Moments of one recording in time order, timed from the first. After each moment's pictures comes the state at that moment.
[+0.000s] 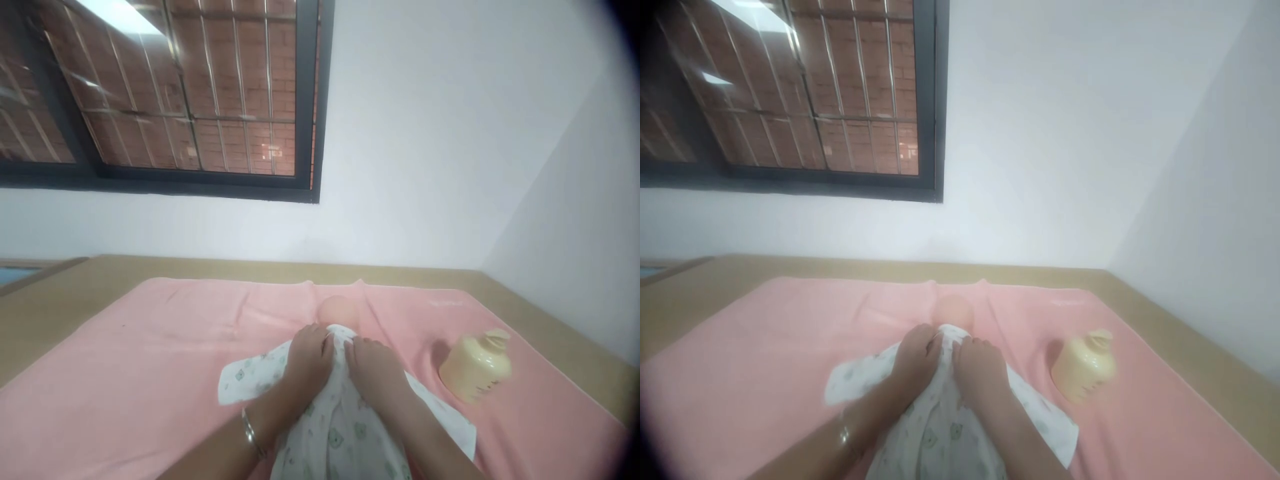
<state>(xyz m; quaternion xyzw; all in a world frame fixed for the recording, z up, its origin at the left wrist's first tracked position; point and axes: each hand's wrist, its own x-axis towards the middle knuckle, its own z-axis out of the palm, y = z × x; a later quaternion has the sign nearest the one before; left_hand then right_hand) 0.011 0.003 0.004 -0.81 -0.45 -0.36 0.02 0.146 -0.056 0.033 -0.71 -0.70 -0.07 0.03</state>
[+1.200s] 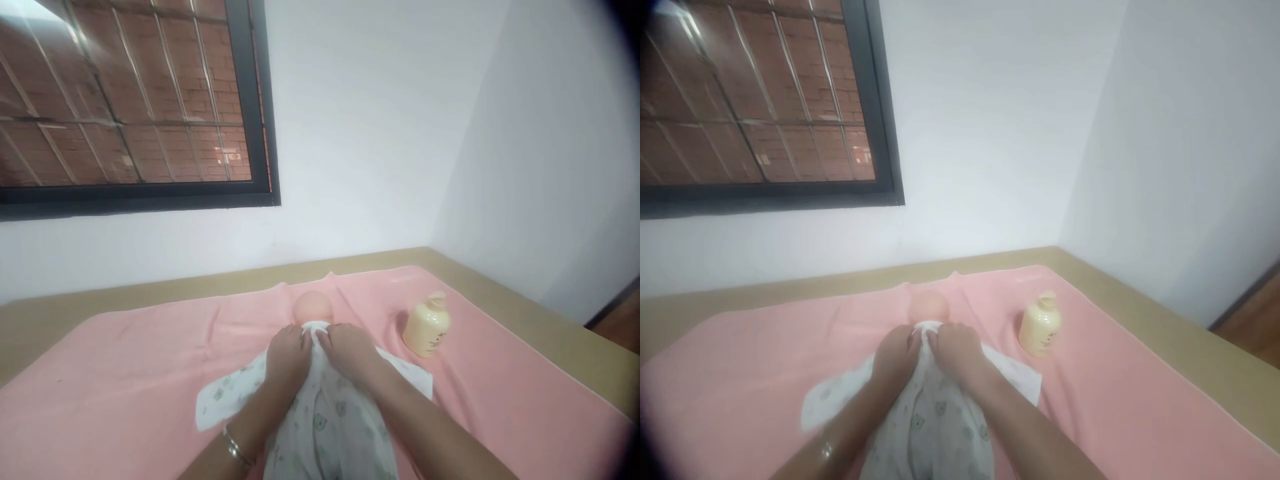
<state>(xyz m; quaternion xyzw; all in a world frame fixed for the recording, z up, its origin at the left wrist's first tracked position) 0.011 0.008 0.014 -0.84 -0.48 -0.25 0.00 0.149 -0.054 0.053 -0.74 -0.66 0.04 0.11</state>
